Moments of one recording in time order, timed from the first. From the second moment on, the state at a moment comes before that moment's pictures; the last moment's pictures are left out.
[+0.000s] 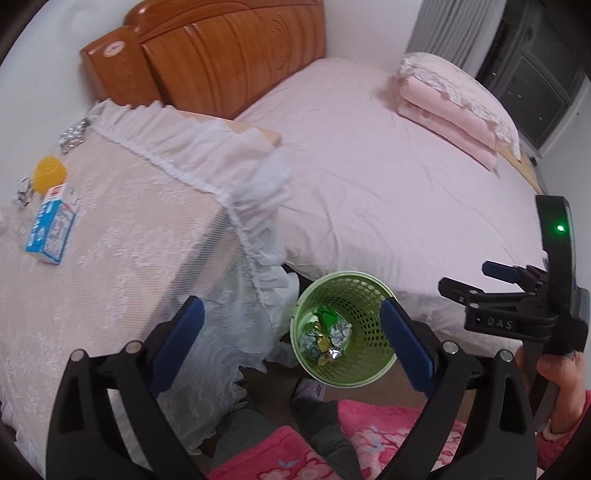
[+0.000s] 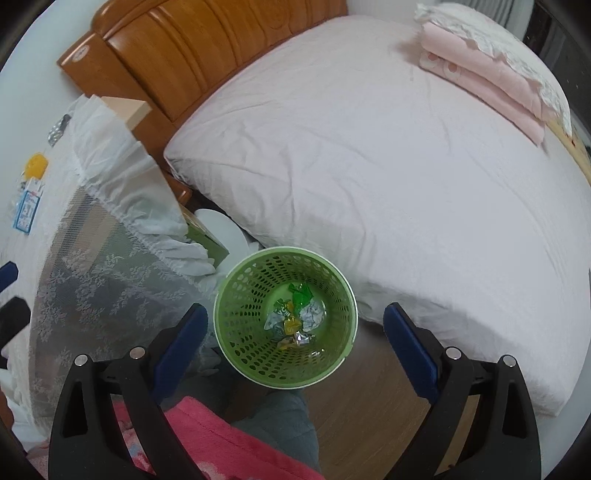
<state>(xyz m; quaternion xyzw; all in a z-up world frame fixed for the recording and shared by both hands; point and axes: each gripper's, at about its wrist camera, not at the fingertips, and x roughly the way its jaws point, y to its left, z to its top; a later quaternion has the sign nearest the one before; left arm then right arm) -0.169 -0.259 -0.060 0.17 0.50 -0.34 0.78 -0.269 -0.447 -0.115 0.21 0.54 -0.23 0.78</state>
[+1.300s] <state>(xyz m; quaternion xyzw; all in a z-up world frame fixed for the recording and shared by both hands) 0.115 -0.112 -0.139 0.14 0.56 -0.21 0.79 0.001 -0.274 -0.060 0.11 0.52 -0.07 0.85</state>
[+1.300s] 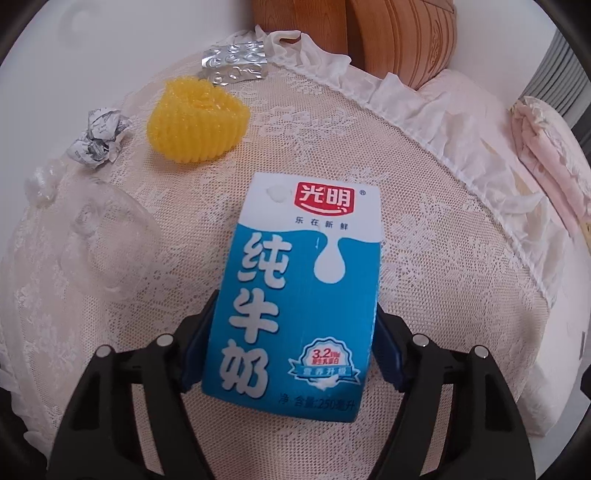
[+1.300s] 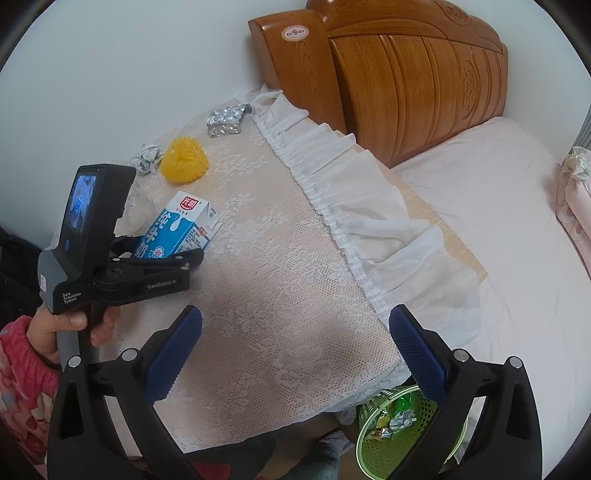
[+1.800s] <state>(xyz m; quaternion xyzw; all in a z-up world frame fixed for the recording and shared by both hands) 0.067 0.015 -0.072 0.03 0.51 -0.11 0.86 0.088 -0.204 -0.060 0.04 0.52 0.07 0.85</state>
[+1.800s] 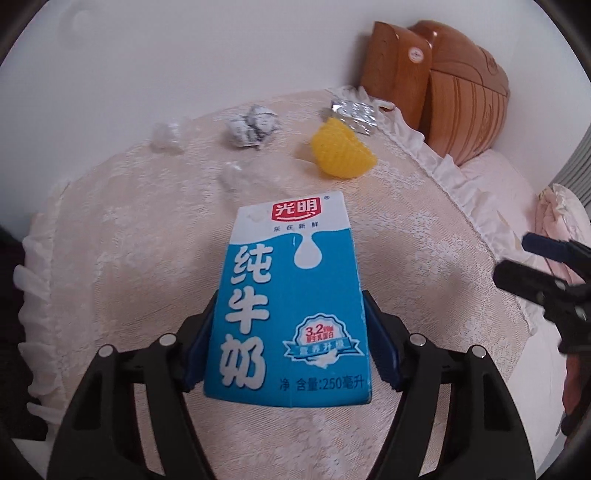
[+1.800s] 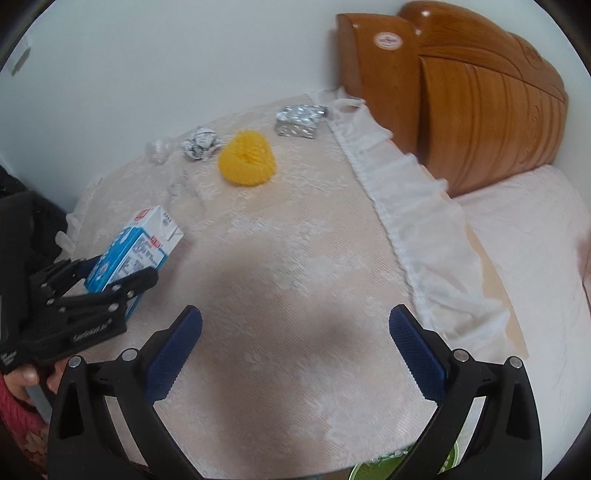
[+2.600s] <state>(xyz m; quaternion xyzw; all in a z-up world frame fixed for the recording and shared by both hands) 0.063 0.091 -0.072 0.01 0.50 -0.05 0.86 0.202 -0.082 -0.110 0.01 0.55 0.17 0.82</state>
